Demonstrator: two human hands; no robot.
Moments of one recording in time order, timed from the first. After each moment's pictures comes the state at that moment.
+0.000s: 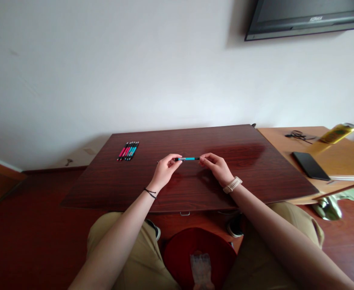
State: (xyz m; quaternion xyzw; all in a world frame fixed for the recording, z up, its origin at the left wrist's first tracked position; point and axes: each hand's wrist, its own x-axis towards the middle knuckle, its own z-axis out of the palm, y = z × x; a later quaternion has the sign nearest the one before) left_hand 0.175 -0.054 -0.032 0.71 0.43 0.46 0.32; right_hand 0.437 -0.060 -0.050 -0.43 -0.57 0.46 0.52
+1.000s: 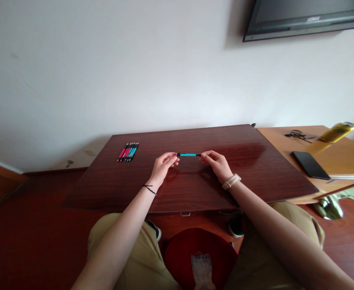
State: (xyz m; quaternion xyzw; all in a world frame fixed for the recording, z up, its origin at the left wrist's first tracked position) left_hand 0.170 -0.037 -0.042 0.57 0.44 0.51 0.48; right_hand 0.441 -0.048 -0.051 -0.44 -0.56 0.44 0.54
